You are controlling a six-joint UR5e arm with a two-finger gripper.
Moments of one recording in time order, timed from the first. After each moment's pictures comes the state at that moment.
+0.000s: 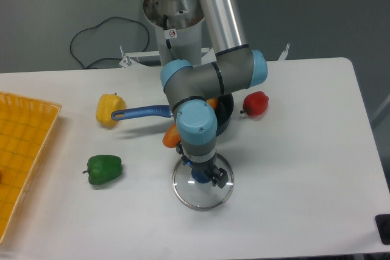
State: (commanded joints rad) arm 2.38 -2.10 -1.60 -1.01 1.58 1.03
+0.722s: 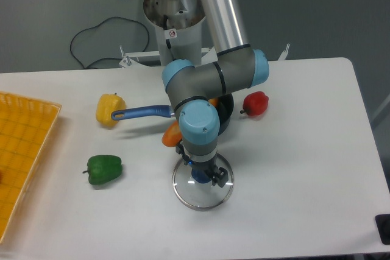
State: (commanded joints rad) arm 2.39 -2.10 -1.59 -1.01 1.58 1.03
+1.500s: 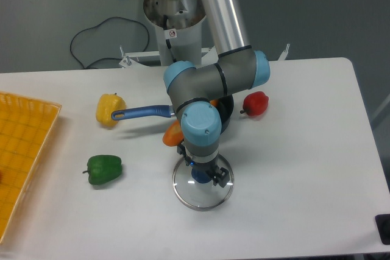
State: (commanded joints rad) arm 2.39 -2.11 -1.60 -1.00 1.58 1.03
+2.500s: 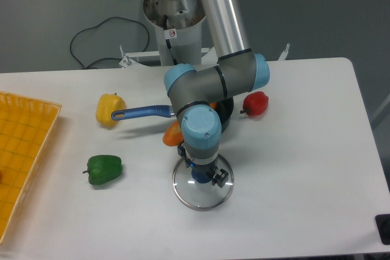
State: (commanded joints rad) arm 2.39 -2.12 -1.60 -1.01 1.59 1.03
